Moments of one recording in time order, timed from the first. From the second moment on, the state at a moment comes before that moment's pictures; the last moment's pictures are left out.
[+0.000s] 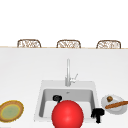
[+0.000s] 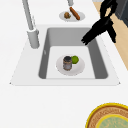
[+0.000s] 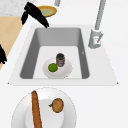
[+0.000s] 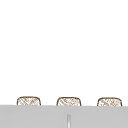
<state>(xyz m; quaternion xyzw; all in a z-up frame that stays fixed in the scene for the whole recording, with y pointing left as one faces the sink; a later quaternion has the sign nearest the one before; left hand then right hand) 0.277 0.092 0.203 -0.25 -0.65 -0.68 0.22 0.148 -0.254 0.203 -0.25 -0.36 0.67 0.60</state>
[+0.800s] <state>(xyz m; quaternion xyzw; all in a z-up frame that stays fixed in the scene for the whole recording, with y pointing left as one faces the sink) 0.340 0.036 0.145 -0.26 -0.63 -0.69 0.24 0.148 -0.254 0.203 -0.25 -0.36 0.67 0.60</state>
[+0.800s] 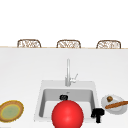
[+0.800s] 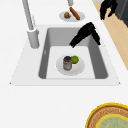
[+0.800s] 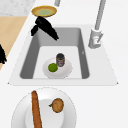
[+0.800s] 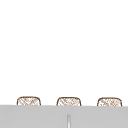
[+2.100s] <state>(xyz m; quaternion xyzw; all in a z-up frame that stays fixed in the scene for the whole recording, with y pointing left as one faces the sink) 0.390 0.004 0.078 -0.31 -0.59 -0.67 0.32 0.148 -0.254 0.203 -0.25 -0.36 0.67 0.60</state>
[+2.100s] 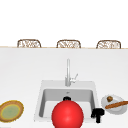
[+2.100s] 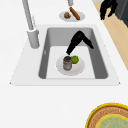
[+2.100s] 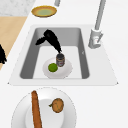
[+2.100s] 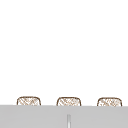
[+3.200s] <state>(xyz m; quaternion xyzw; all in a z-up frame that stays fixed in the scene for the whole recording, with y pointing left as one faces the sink) 0.428 0.005 0.004 -0.31 -0.60 -0.67 0.31 0.148 -0.254 0.203 -0.25 -0.36 0.67 0.60</state>
